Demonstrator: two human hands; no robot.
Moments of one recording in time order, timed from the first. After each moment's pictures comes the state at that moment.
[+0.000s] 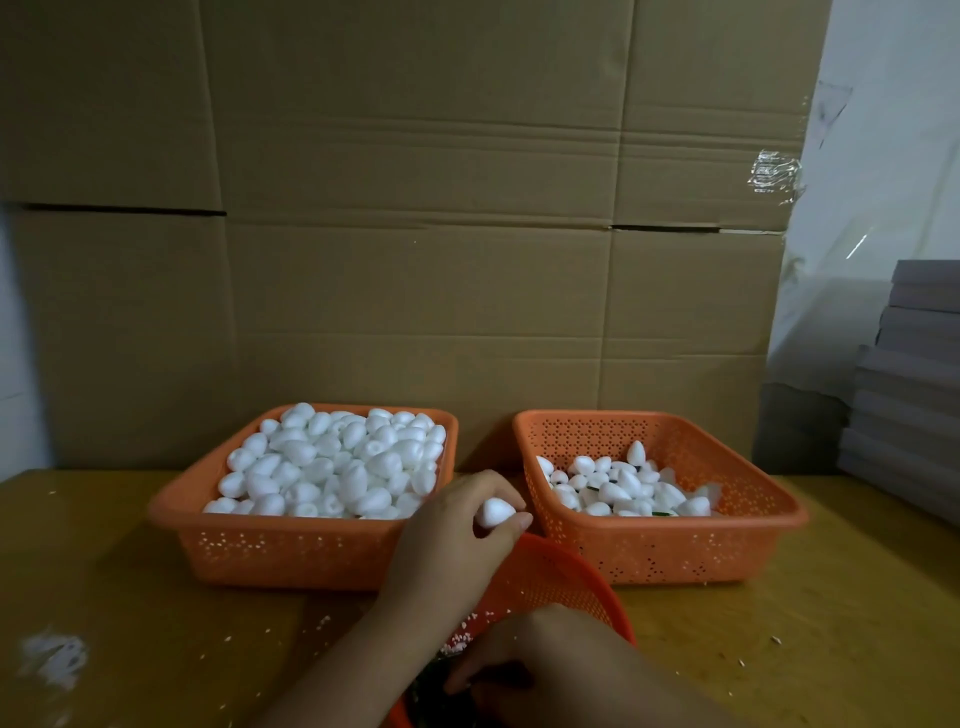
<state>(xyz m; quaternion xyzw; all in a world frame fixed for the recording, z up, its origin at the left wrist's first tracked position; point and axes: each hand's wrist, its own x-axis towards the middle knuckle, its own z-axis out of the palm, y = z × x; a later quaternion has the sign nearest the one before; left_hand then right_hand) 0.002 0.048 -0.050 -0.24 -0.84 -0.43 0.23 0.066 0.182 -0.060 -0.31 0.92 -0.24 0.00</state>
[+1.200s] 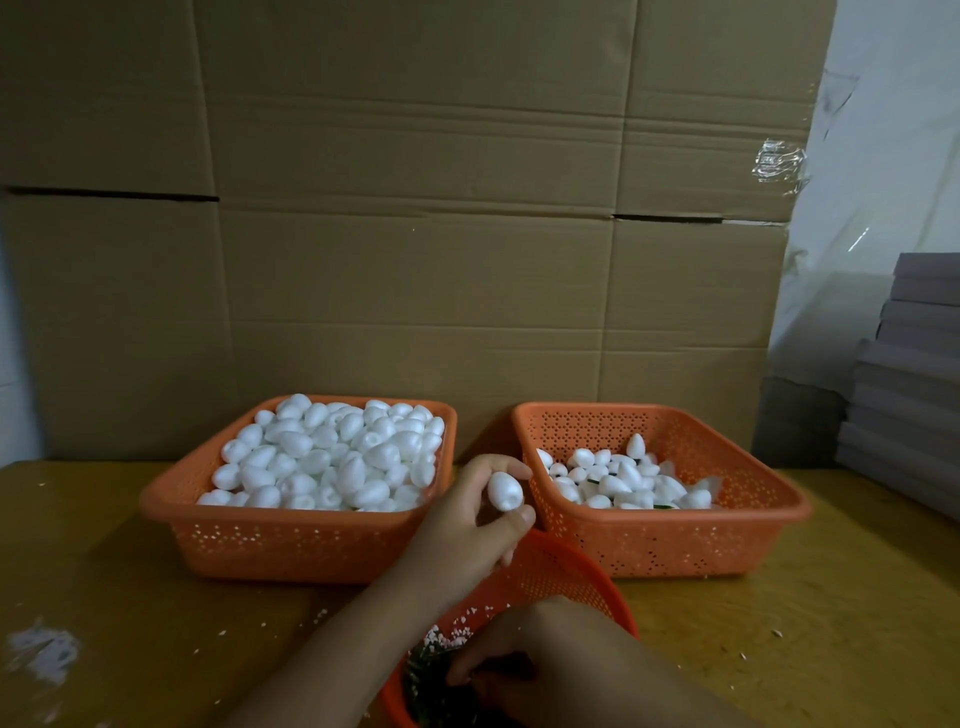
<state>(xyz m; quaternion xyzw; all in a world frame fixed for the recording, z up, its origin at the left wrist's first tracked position) -0.001 0.046 -0.051 -0.29 -0.73 -0.62 0.03 0.056 0.171 -0.057 -0.26 0.93 -0.24 0.05</state>
